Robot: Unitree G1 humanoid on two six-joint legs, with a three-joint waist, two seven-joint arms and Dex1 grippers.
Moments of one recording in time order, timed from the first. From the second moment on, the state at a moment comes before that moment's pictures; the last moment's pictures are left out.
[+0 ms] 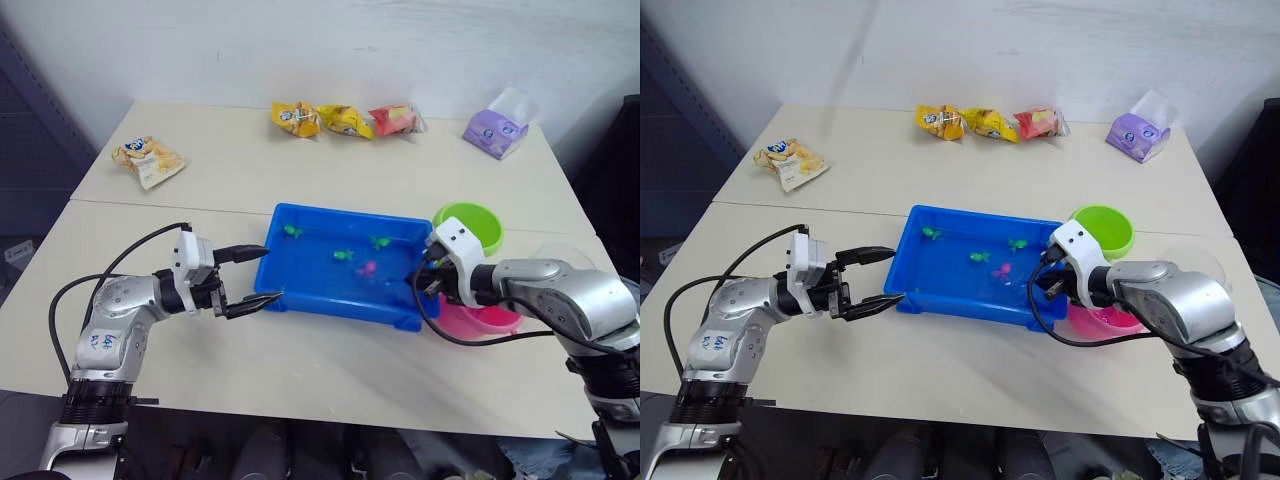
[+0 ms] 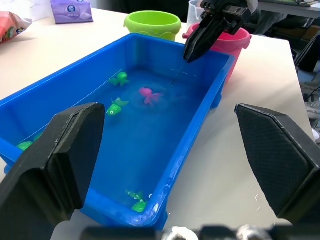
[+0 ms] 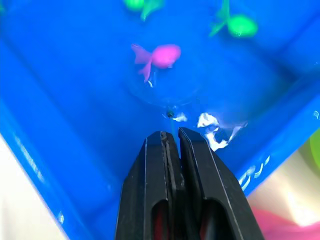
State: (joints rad) left arm -0.31 0.58 0.10 0.00 -0.47 0.16 -1.10; right arm -0.50 -0.79 0.12 -0.28 0.58 1.10 0.53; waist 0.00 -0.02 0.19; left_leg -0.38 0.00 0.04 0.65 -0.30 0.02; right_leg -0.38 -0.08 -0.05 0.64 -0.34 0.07
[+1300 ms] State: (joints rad) left arm -0.61 0.44 -0.03 0.22 -0.46 0.15 -1.23; right arm 0.44 -0.61 -0.88 -0.82 0.74 0.60 0.80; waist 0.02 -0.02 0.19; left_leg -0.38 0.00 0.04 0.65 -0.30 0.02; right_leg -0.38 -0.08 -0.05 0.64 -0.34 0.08
